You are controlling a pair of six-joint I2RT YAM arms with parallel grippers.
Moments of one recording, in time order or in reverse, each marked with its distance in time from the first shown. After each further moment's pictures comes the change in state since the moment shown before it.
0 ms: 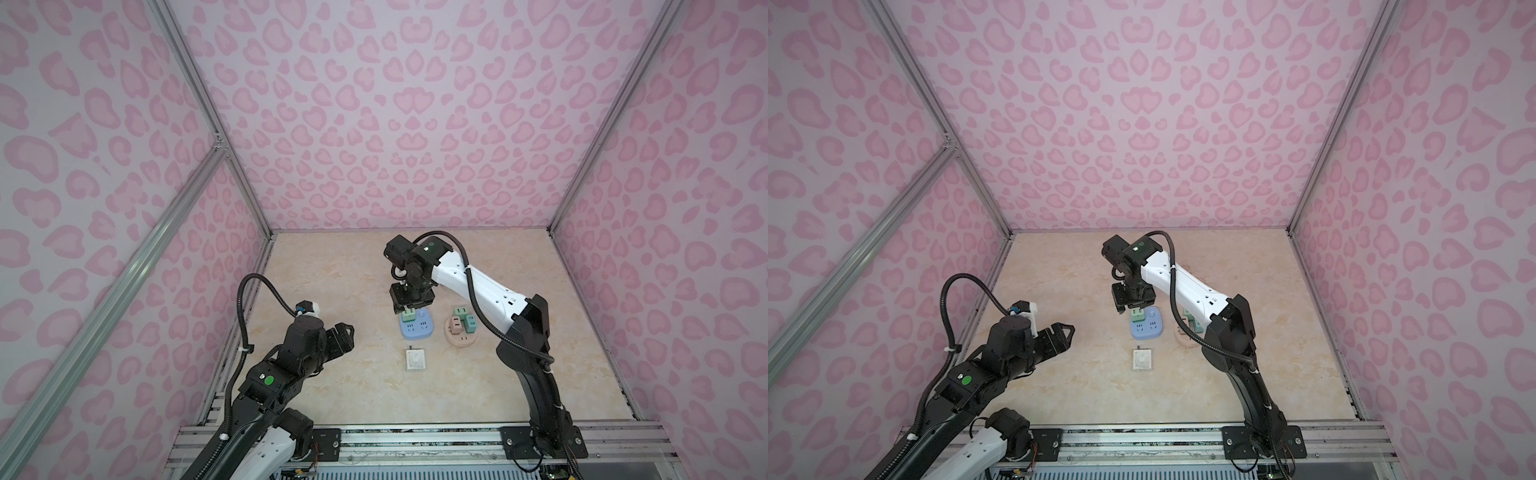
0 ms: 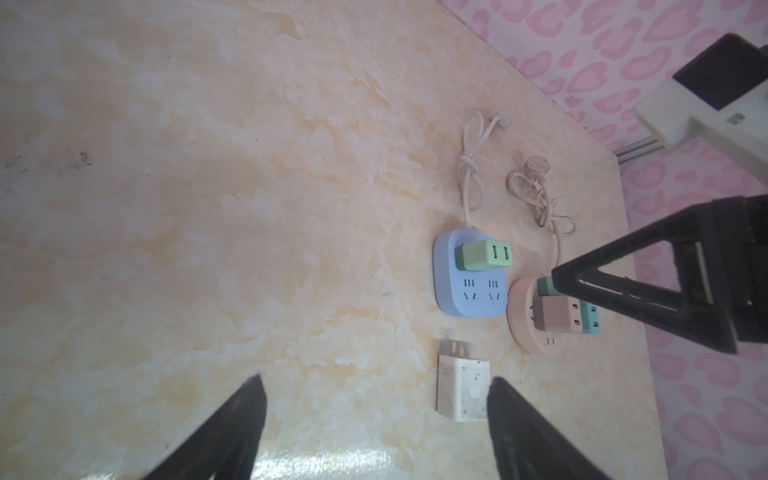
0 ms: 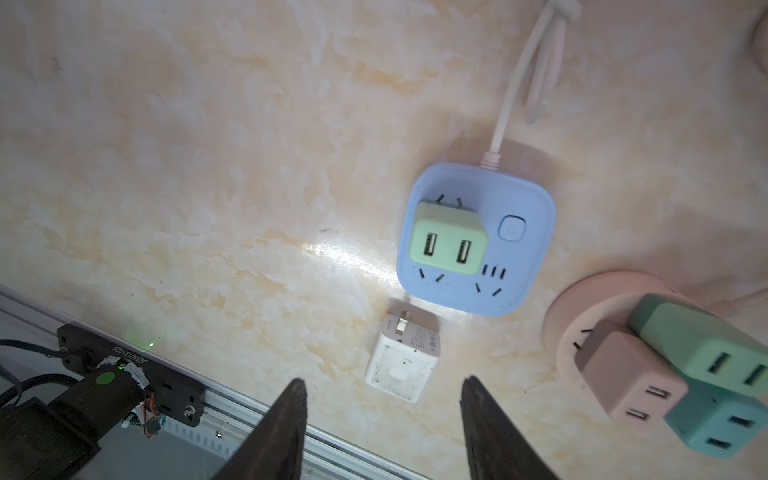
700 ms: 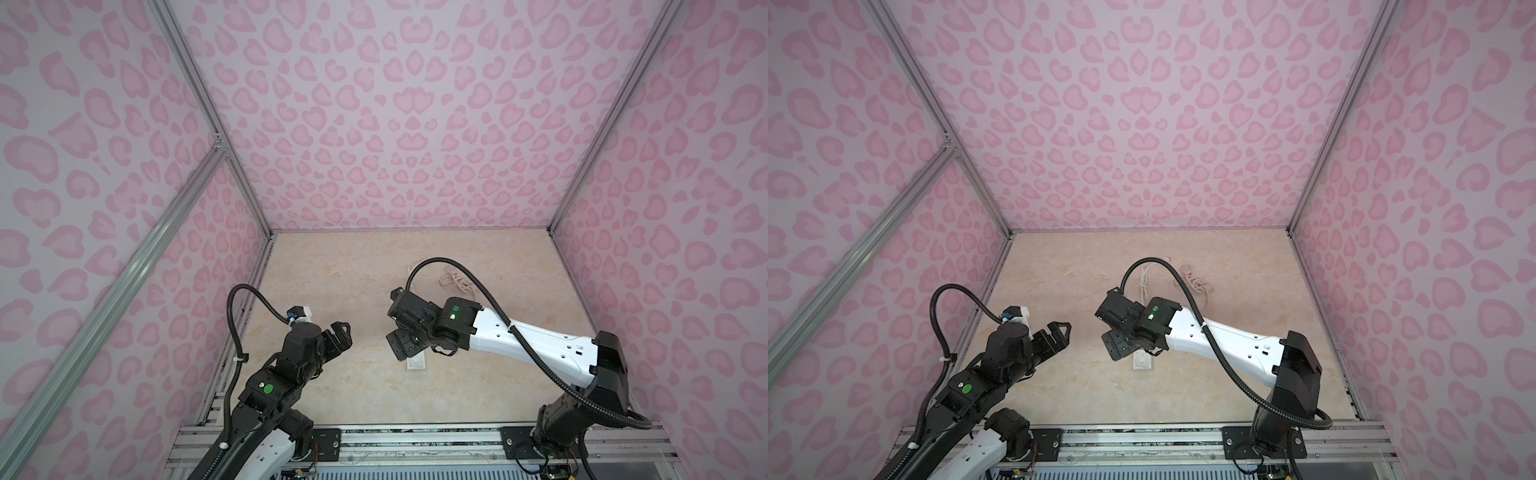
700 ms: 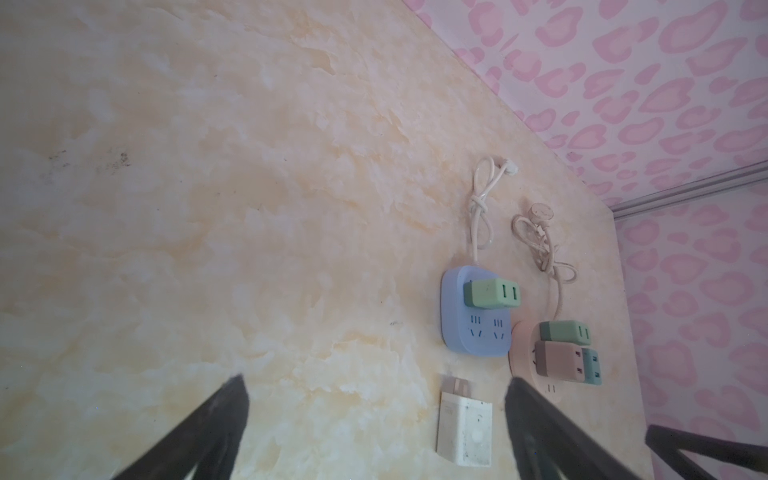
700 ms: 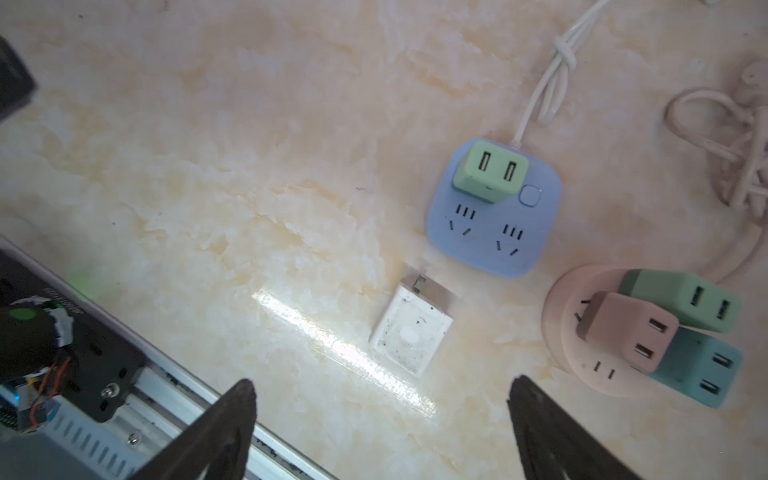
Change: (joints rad) left arm 0.000 -0.036 -0.079 0.071 -0.082 -0.092; right arm 0.269 -0.441 -0.654 0.397 0.330 0.048
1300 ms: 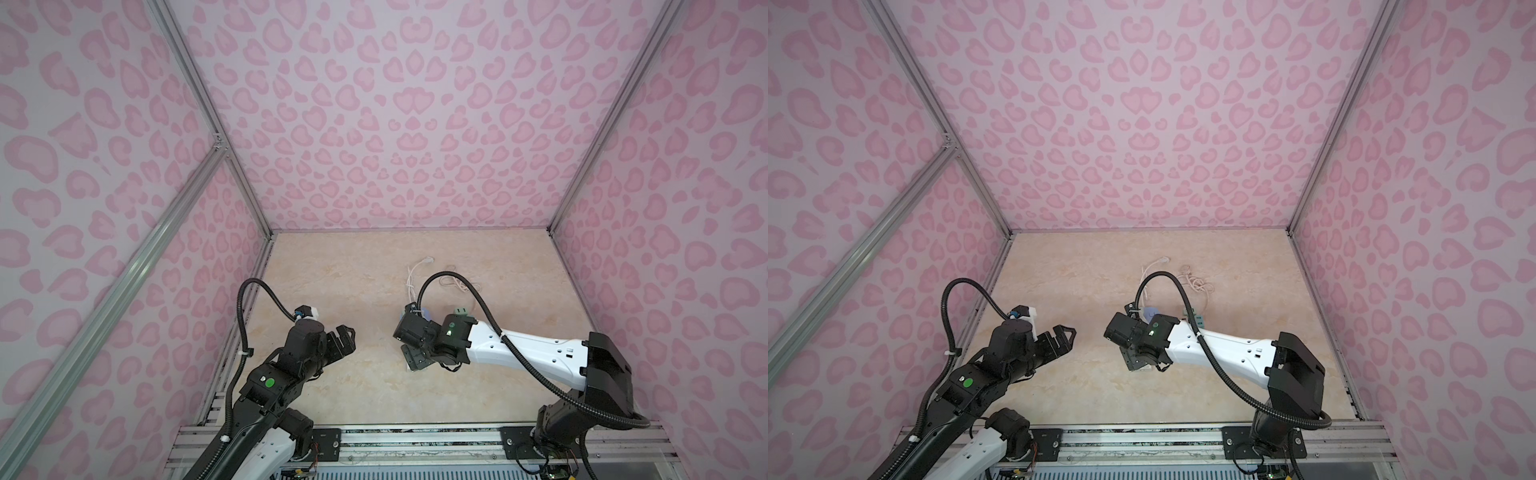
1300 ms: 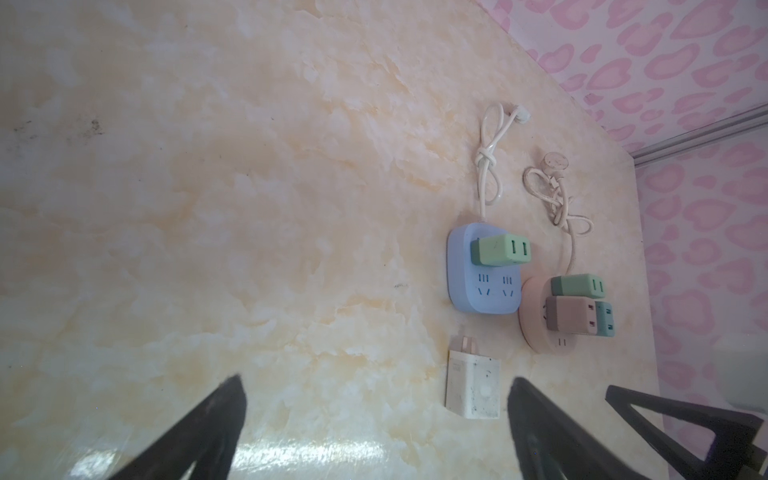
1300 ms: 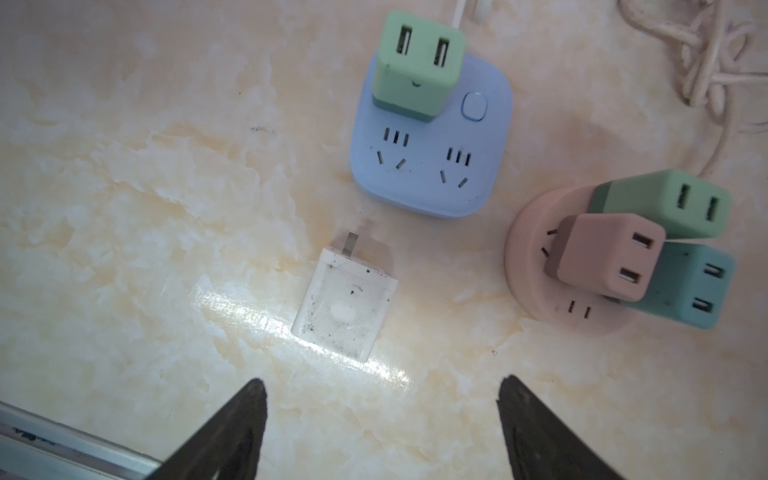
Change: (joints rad) left arm 0.000 0.034 0.032 -0.075 0.092 0.060; right arm 0.026 -0.023 -0.190 0.052 0.092 0.122
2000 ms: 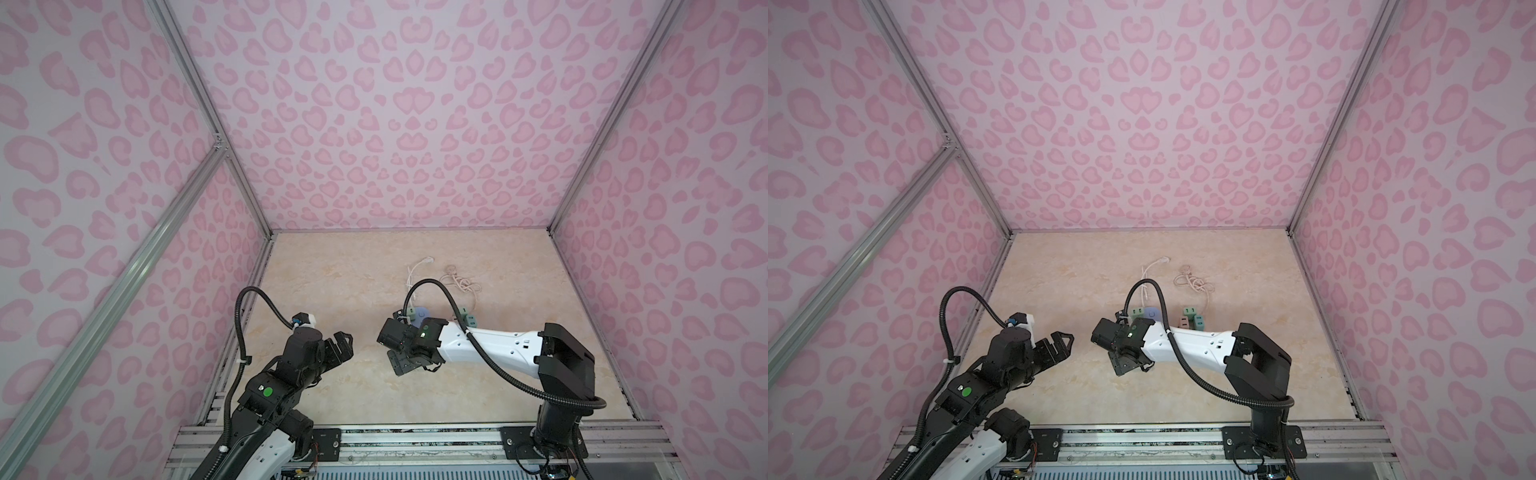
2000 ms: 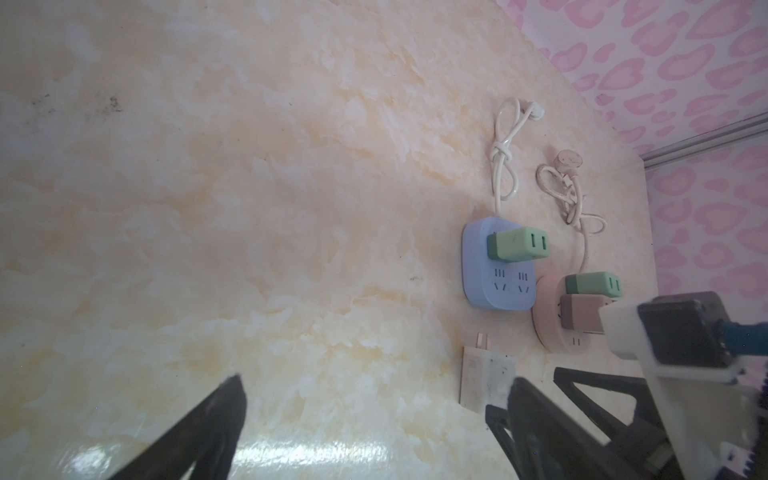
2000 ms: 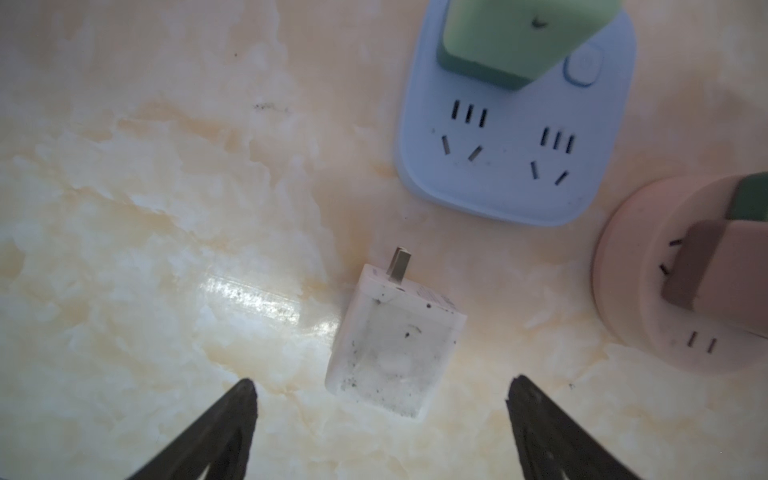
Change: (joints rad) left arm 0.000 -0.083 -0.060 -0.016 -0.018 -0.019; right arm 0.005 0.202 0.065 0.042 -0.045 0.070
